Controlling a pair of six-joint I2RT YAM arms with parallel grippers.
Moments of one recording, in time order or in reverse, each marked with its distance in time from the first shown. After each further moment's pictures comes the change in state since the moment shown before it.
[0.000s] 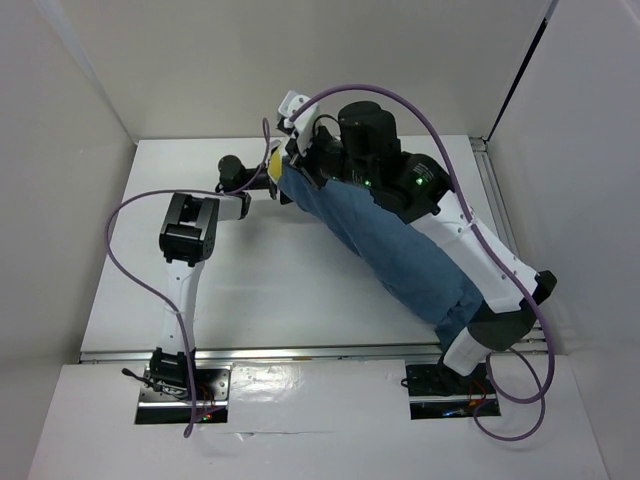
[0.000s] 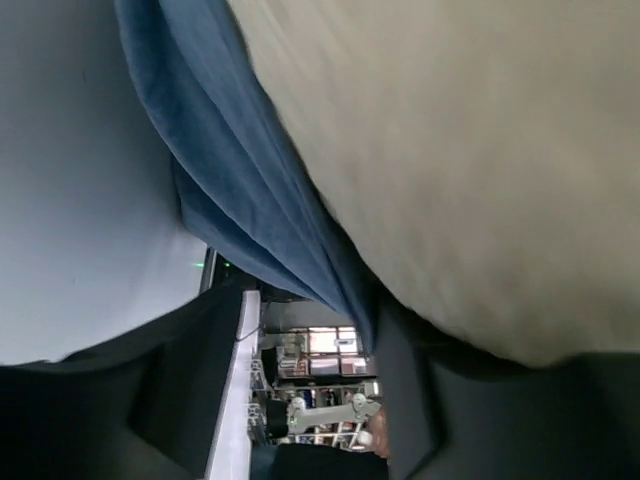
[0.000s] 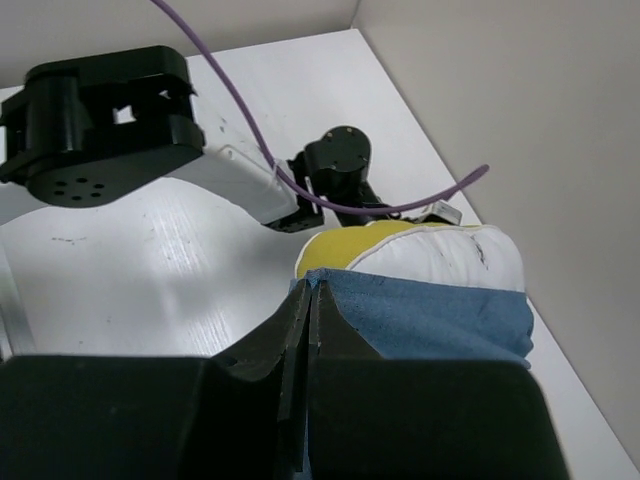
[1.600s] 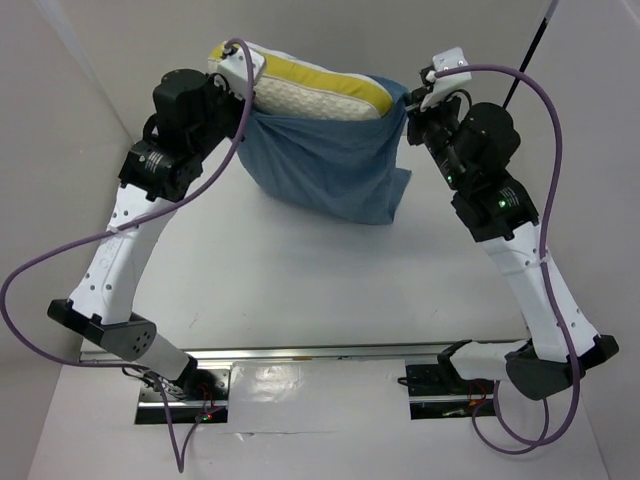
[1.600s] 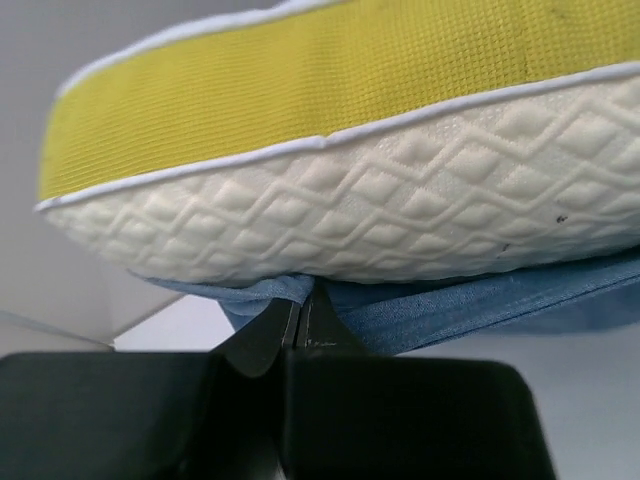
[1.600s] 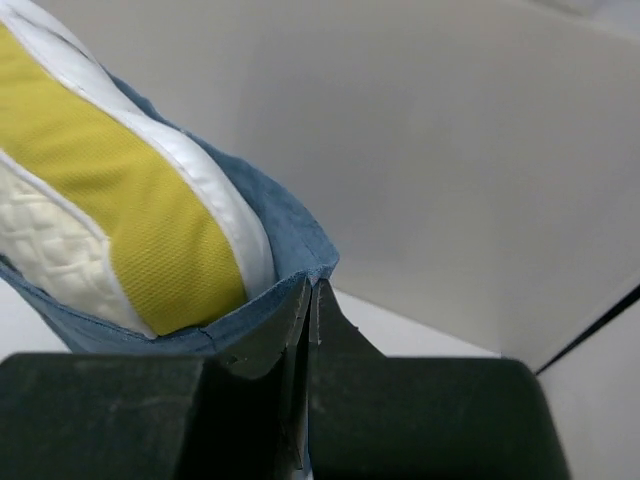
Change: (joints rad) left arm -0.274 -0.953 0.378 -1.851 -1.443 2.205; right arm -0.375 -0.351 -0.375 0.371 0.293 0.068
